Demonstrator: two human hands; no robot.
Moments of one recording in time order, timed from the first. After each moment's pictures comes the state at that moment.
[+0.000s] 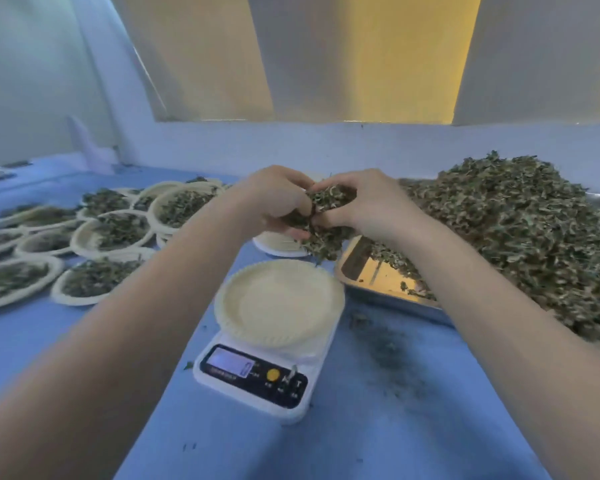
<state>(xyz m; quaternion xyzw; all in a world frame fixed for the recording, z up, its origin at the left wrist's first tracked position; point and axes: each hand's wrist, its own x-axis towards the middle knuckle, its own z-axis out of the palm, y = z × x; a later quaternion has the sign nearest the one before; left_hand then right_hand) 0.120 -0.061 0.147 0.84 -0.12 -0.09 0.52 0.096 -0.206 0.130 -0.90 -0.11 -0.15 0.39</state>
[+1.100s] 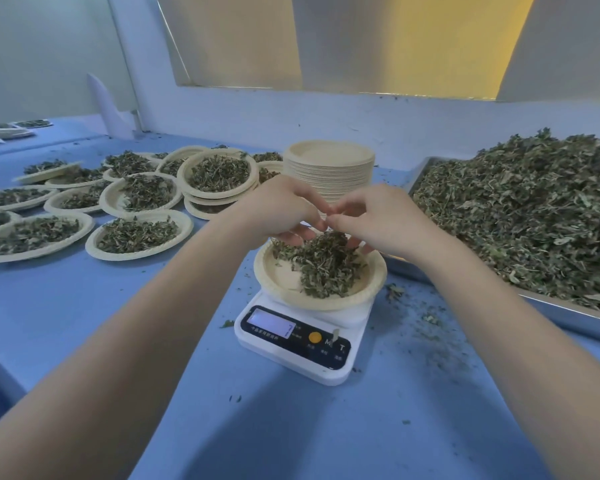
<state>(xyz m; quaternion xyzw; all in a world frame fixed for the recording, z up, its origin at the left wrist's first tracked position) 0.109 -0.001 0.098 0.86 -0.13 -0.08 0.49 0.098 -0.164 0.078 -0.92 -0.13 -0.09 0.36</state>
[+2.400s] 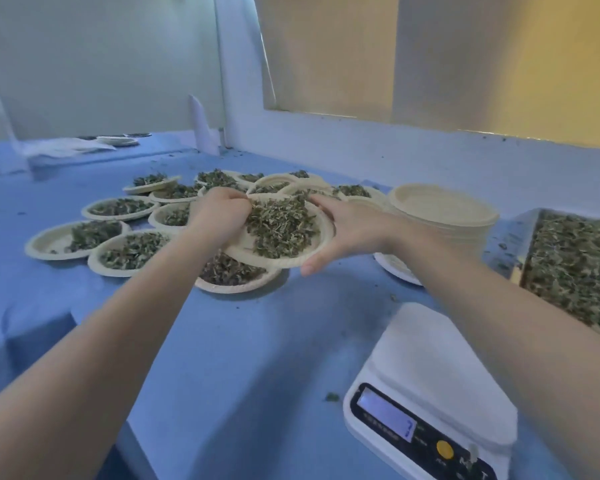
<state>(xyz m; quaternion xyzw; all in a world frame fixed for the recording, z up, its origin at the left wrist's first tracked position) 0.180 0.184 0.099 0.87 0.13 0.19 0.44 0.211 -0.023 0.111 -0.92 -0.31 0.08 0.24</state>
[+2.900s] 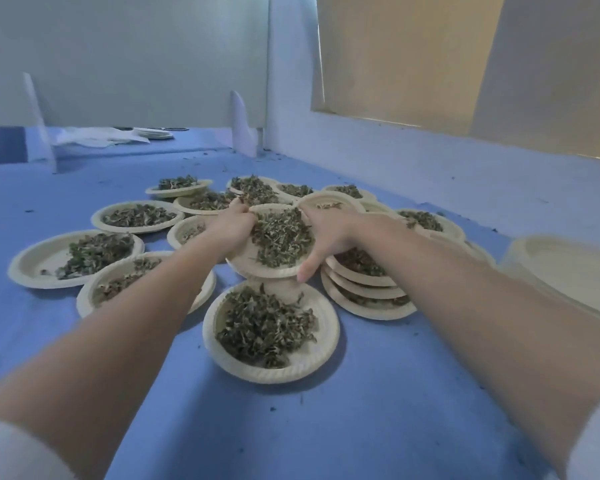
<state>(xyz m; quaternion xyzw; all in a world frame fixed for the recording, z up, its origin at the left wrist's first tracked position) 0.328 0.287 0.058 0.88 0.18 0.12 0.43 0.390 0.123 0.093 -0.94 -0.33 0.12 0.01</state>
